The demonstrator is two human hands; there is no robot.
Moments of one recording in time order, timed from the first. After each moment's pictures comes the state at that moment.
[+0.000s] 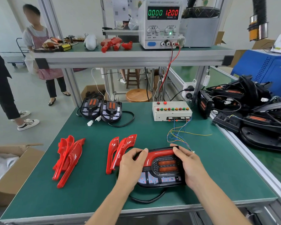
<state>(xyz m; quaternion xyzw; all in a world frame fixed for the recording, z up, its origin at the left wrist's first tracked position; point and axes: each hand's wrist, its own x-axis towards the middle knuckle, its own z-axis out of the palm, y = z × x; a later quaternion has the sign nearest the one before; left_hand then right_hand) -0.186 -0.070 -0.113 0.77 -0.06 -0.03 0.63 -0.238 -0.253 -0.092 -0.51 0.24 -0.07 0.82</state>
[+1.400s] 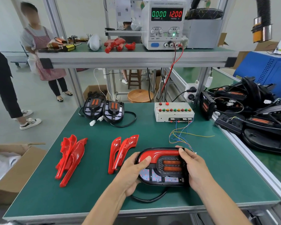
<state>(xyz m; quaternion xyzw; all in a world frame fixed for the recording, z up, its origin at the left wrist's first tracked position) -0.195 -0.054 -0.106 0.58 -0.01 -0.28 0.76 -0.239 -0.259 -0.101 -0.54 0.28 -0.09 0.79</state>
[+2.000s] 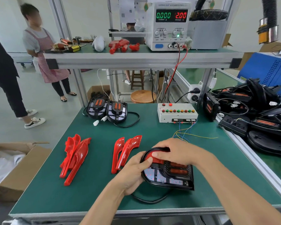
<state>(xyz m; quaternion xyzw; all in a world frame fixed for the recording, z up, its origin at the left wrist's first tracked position) -0.194 -0.047 -0.095 0.57 -0.09 -0.32 0.75 -0.193 -0.252 -0.033 -0.95 -0.12 0.13 0.25</state>
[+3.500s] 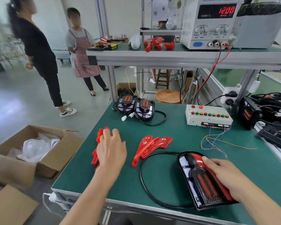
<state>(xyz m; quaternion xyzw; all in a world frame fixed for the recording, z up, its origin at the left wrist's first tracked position) -0.155 0.064 -0.063 0.97 0.08 0.16 0.14 -0.233 -0.264 -0.082 -0.80 0.20 0.05 0.56</state>
